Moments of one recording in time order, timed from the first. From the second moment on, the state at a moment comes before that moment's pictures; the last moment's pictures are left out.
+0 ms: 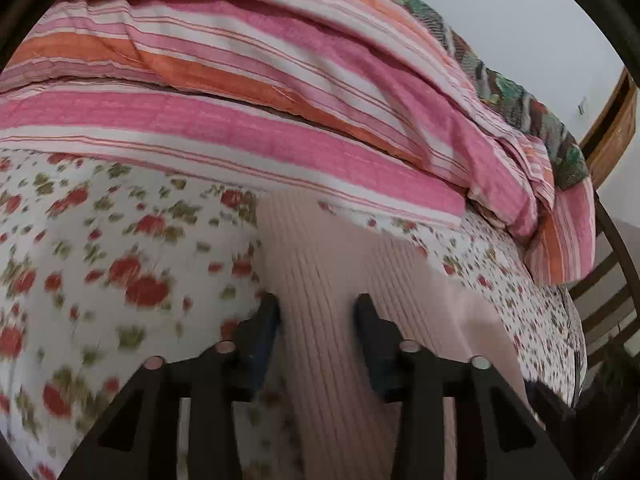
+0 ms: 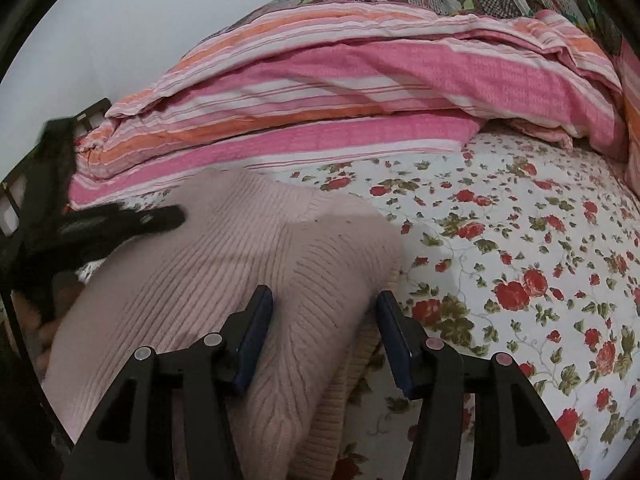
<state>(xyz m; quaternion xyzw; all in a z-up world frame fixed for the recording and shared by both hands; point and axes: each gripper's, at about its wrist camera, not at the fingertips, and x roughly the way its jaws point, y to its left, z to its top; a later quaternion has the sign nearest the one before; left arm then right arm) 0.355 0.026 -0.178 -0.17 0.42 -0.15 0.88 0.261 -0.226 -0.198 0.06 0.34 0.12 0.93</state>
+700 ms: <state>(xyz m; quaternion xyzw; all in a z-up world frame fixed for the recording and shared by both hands) 0.261 0.000 -0.147 -0.03 0.37 -0.13 0.92 0.245 -0.230 -0.171 0.06 0.33 0.11 0.94</state>
